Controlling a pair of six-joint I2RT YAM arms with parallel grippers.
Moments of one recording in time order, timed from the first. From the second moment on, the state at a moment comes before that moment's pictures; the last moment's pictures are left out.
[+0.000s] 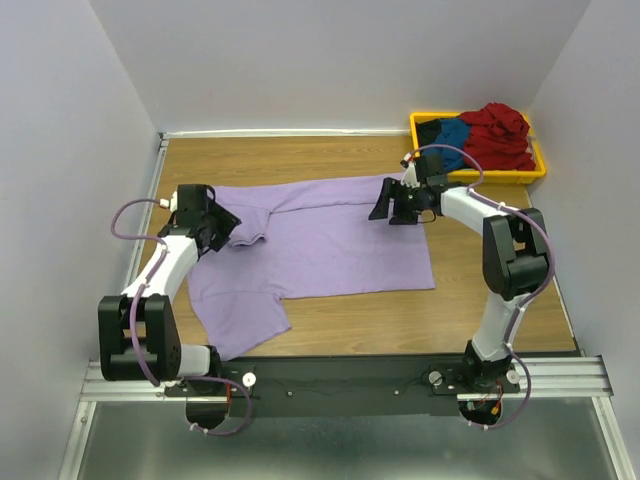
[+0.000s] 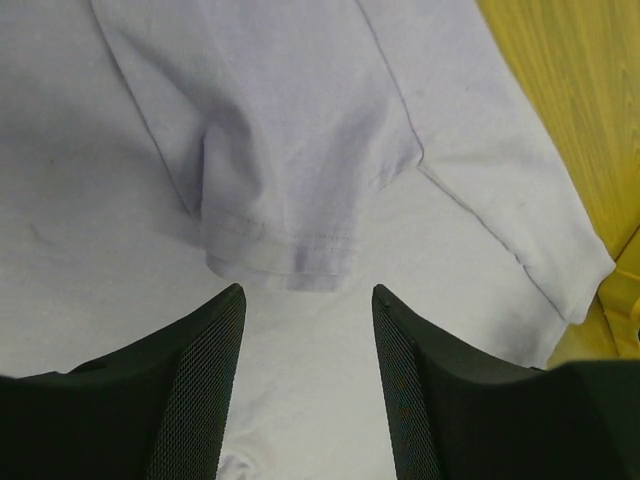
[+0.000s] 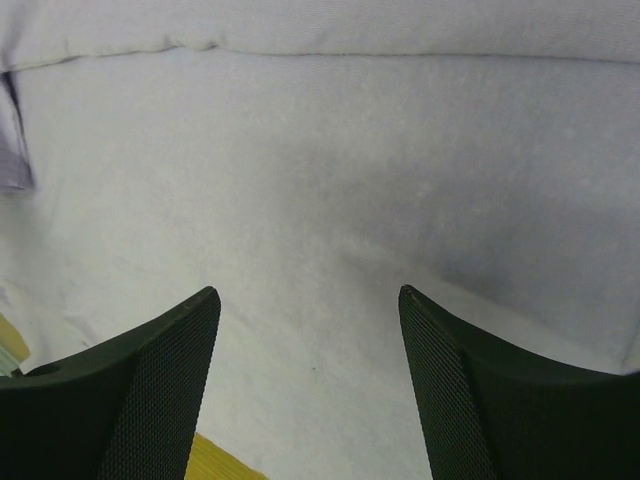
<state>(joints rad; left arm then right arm) 0.00 1.36 0.83 -0.31 0.06 -0.94 0.24 1.90 1.26 -0.29 -0.42 0.37</state>
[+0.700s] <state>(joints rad) 0.11 1.60 0.87 -0.23 -0.09 -0.69 0.41 2.06 1.51 -0.28 -0.50 0.42</state>
